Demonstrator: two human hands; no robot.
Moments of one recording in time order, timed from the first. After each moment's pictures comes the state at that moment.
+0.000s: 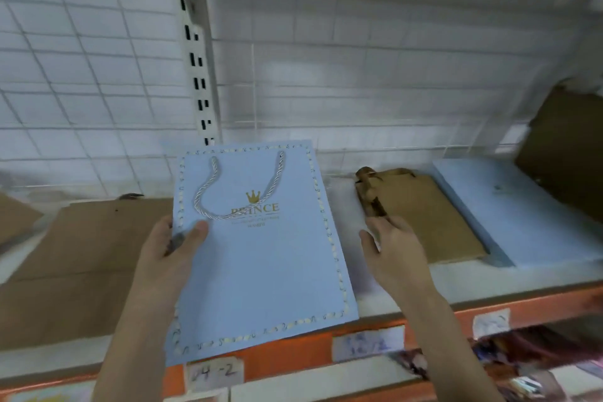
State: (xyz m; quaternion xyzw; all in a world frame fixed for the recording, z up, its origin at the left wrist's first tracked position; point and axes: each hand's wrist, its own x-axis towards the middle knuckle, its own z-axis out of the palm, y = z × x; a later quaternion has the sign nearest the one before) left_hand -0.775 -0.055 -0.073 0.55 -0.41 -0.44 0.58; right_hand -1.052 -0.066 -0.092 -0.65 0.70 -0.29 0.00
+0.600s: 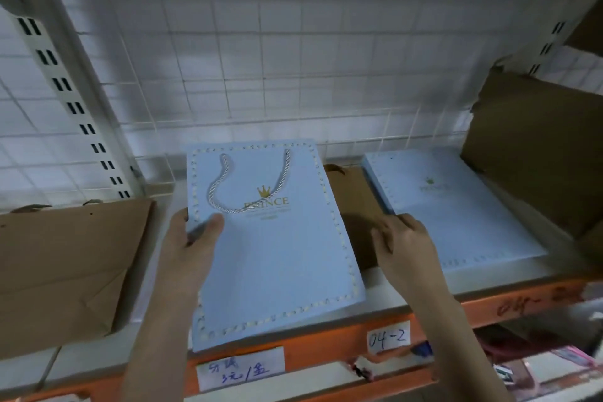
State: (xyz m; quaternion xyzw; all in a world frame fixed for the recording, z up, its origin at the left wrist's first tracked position) left_hand -0.949 -0.082 -0.077 0.59 -0.42 -0.42 0.55; right_hand -1.223 -0.073 -0.107 -0.64 0.70 -0.30 -0.03
